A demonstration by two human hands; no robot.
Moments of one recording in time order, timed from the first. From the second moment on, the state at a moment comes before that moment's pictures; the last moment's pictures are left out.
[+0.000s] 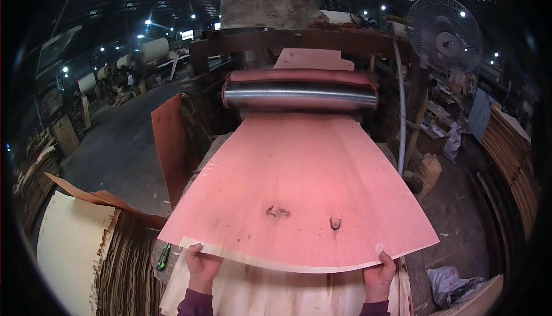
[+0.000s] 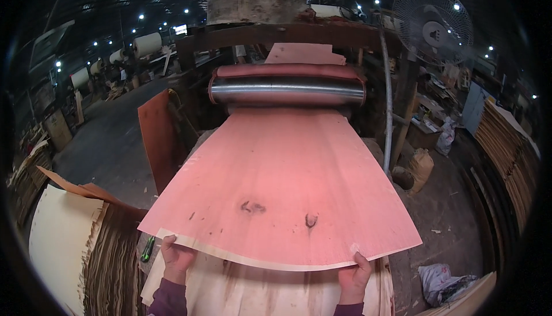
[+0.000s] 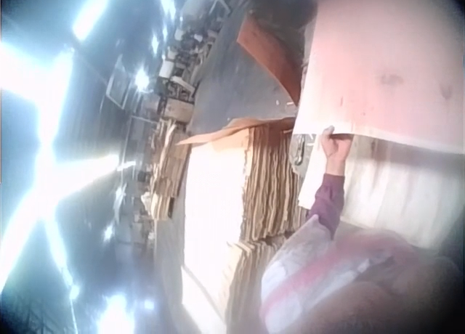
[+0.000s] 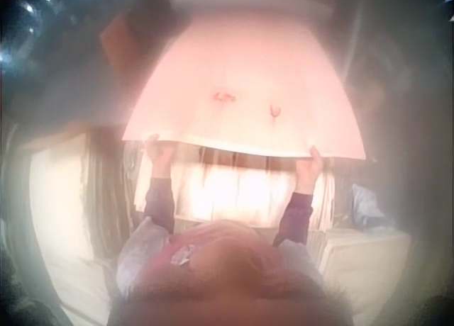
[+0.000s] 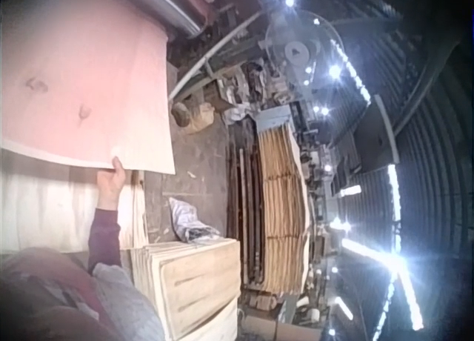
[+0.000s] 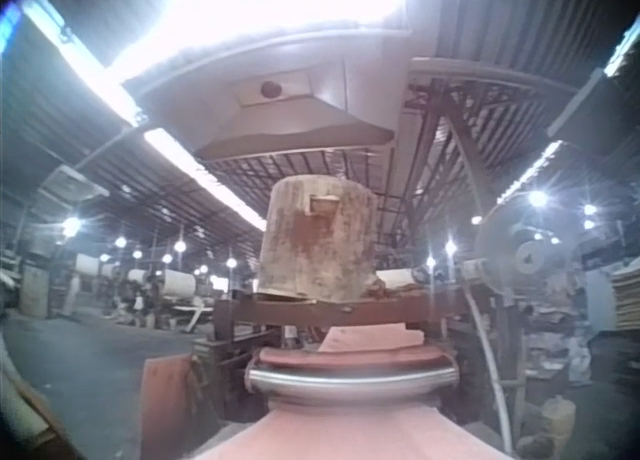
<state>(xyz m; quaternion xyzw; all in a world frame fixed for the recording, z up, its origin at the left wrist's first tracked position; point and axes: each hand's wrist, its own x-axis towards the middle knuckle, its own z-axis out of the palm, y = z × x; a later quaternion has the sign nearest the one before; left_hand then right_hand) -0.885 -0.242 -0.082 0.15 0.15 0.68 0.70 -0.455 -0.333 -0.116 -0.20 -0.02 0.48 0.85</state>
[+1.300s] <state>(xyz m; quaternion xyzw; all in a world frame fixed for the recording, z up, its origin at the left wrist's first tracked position) -1.011 -0.252 -0.219 0.87 0.48 -0.11 0.06 -0.567 -0.318 -0.215 -0.78 -0.60 0.14 0.03</state>
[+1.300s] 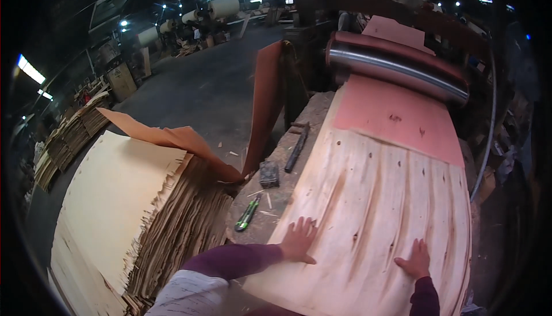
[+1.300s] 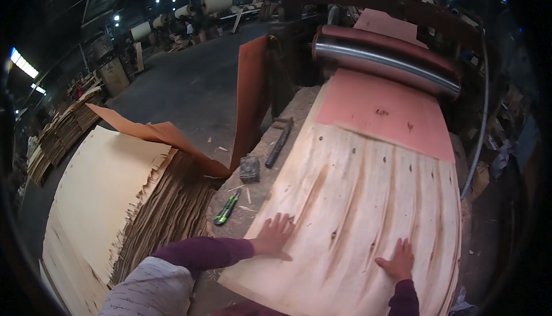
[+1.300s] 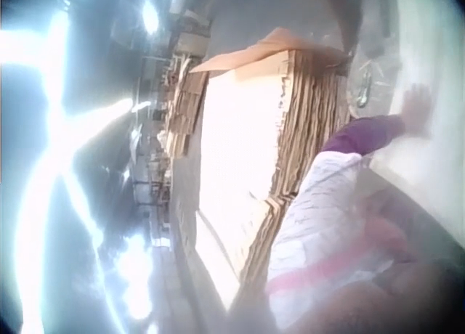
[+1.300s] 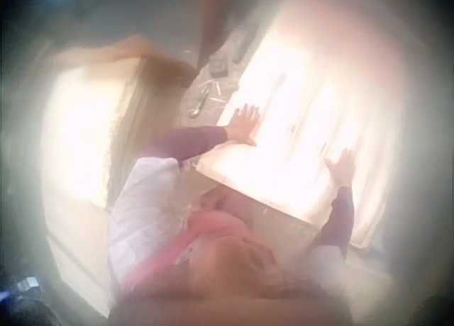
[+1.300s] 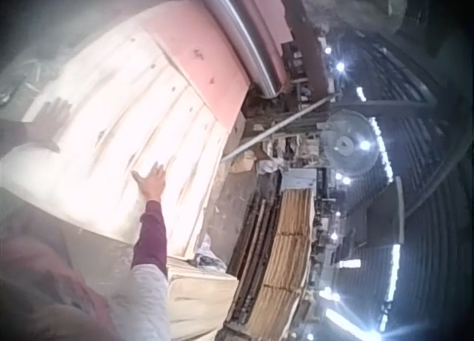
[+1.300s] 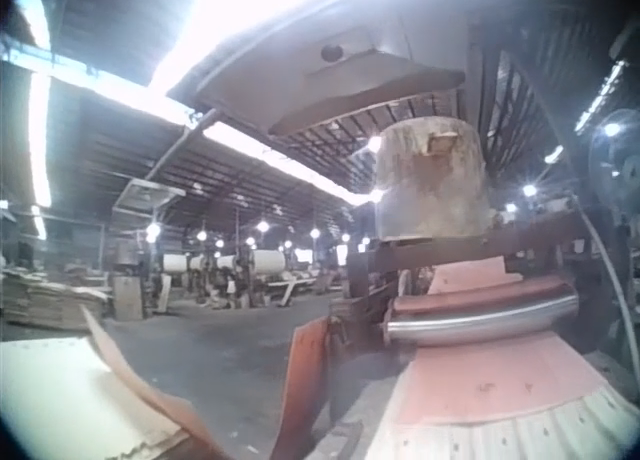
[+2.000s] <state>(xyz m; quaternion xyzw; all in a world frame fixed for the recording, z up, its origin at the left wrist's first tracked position) -1.281 0.244 -0.128 -0.05 0.20 0.68 0.70 -0.884 -0.218 -0.230 -0.87 -0.47 0.13 0.08</state>
